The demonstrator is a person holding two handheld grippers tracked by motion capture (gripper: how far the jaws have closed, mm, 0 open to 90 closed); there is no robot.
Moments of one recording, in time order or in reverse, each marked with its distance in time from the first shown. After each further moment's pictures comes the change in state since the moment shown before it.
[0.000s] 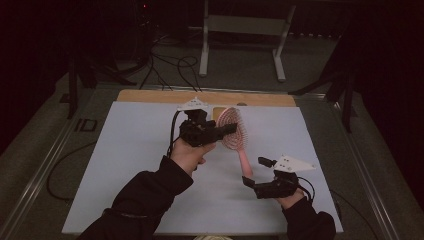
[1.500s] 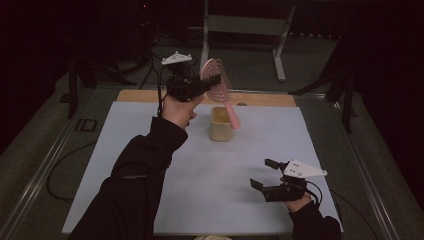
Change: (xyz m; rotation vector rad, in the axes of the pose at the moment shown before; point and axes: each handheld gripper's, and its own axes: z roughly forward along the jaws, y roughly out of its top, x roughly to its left) left arm 0.048 0.083 -0.011 -0.158 0.193 0.027; right arm -0.011 -0.015 -0.016 -0.052 0.015 -0.033
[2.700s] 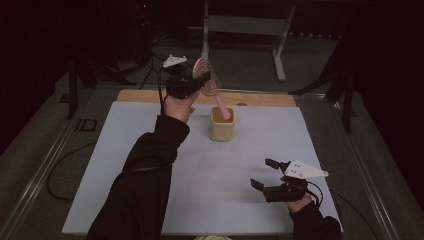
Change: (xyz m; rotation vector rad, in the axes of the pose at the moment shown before) left arm 0.042 -0.020 0.031 -0.051 0.159 -0.034; right arm 0.000 0.000 -0.002 -0.017 0.003 -0.004
